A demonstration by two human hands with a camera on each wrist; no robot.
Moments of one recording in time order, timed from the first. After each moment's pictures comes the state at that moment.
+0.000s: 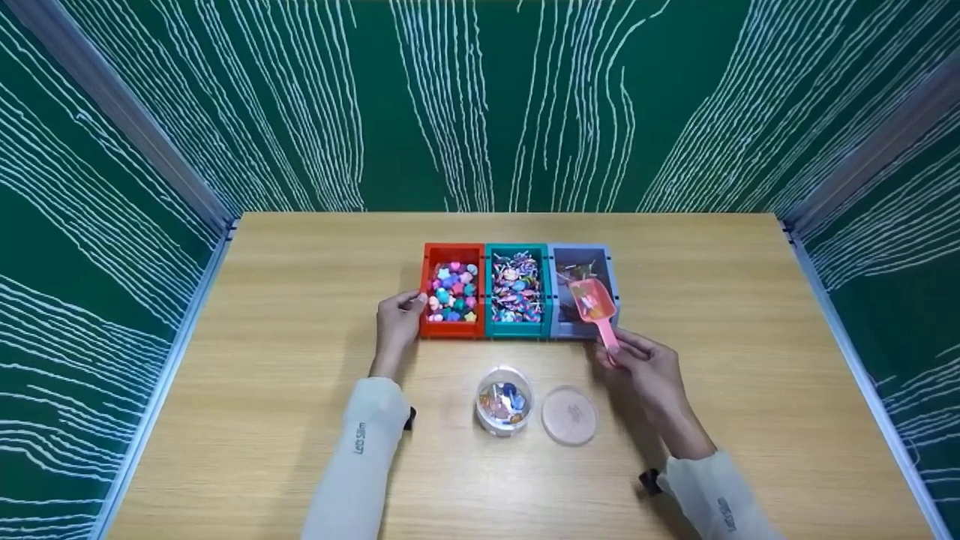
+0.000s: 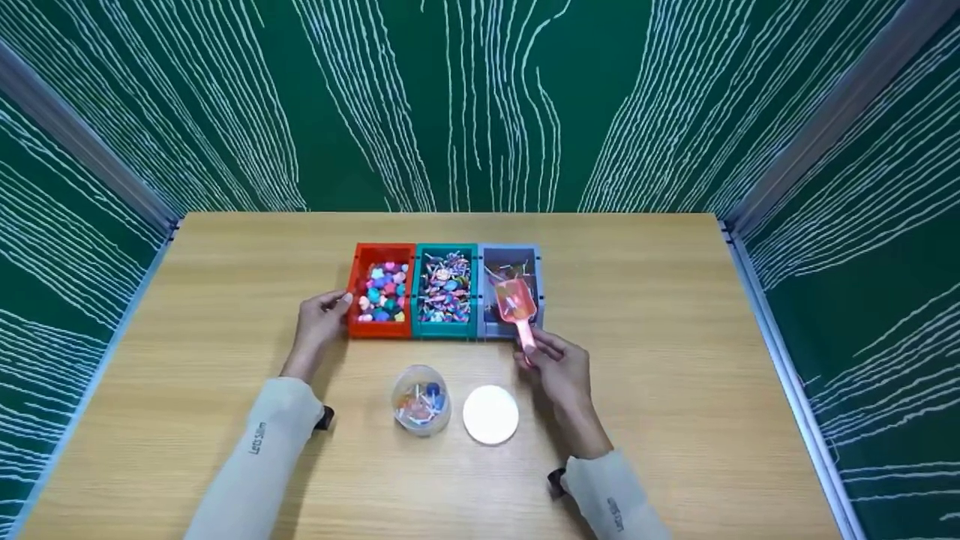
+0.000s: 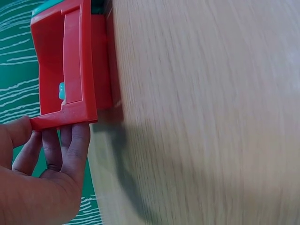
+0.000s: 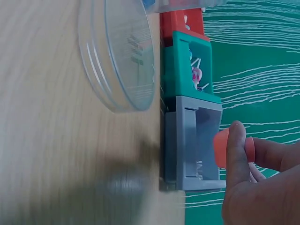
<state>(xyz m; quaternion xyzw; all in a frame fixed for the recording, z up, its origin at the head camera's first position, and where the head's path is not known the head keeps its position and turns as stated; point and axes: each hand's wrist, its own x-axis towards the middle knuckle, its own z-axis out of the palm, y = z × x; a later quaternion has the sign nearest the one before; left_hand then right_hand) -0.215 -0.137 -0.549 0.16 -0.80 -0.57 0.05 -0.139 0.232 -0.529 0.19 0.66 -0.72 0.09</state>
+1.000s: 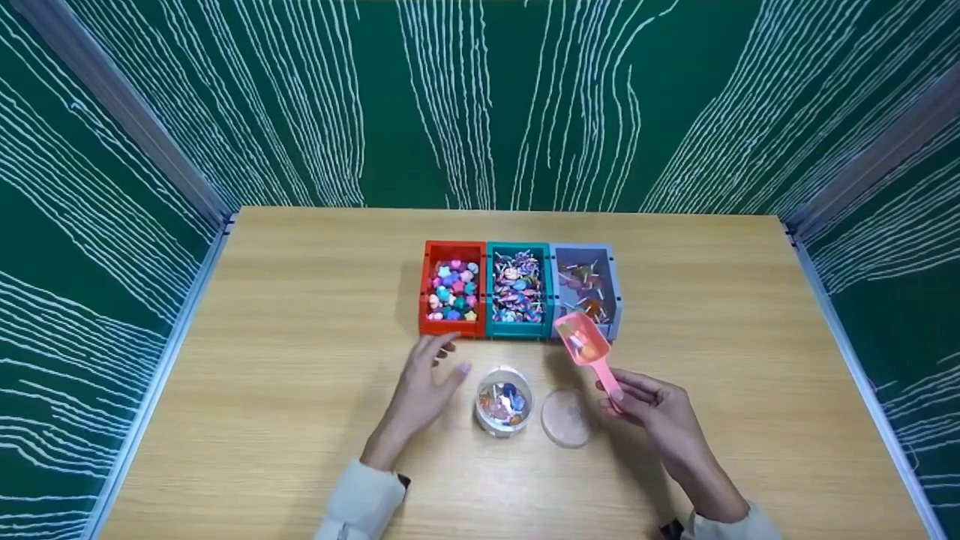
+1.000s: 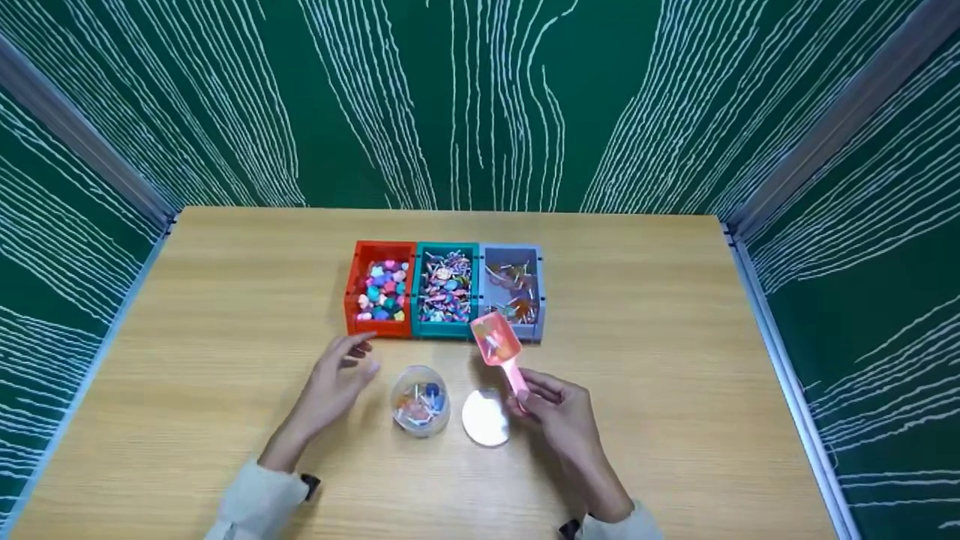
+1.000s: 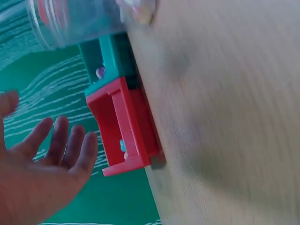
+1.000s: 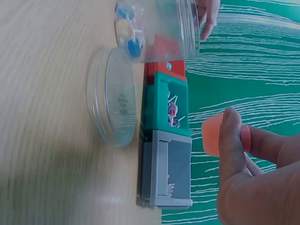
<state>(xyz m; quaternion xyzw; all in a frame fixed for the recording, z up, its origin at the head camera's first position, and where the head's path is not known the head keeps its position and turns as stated) -0.115 -0.113 -0.530 -0.04 -0.85 -0.52 -0.05 -0.079 0.228 -0.509 0.15 0.69 -0.70 0.12</state>
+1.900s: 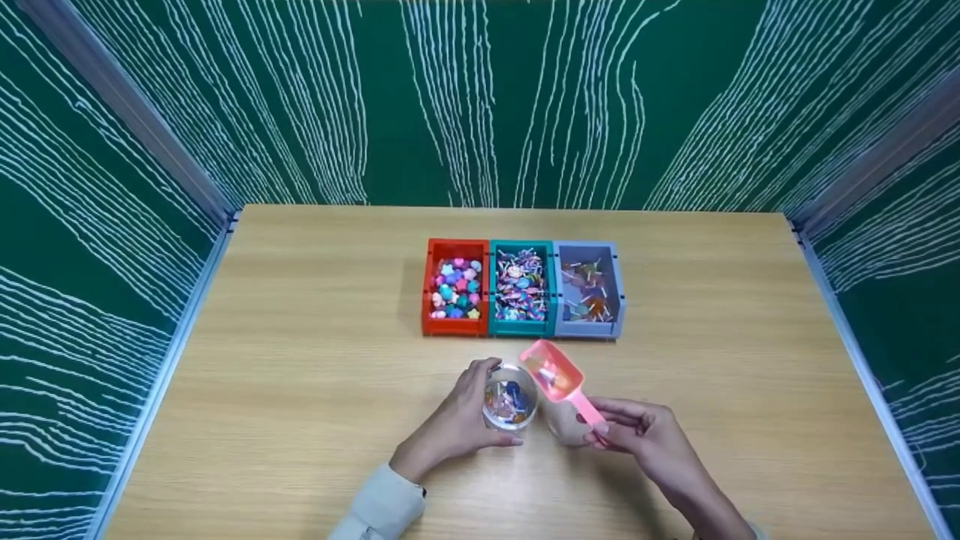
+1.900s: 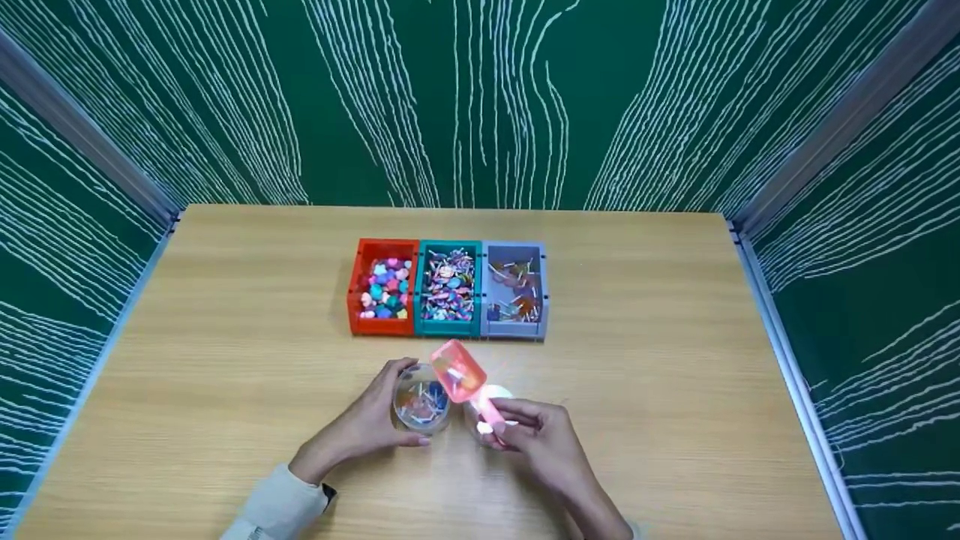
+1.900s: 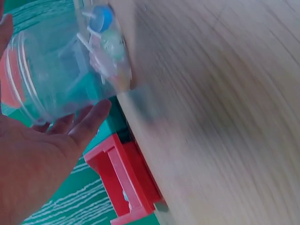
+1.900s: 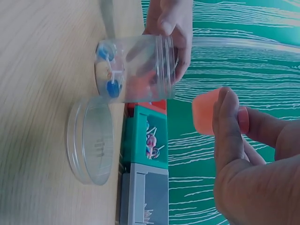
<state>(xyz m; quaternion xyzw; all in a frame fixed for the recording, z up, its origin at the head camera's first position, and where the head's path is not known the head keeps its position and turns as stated) -0.091 -0.077 -0.542 -0.13 -0.87 -0.42 -0.20 -0.052 0.214 -0.495 0.05 0.69 -0.69 0.22</state>
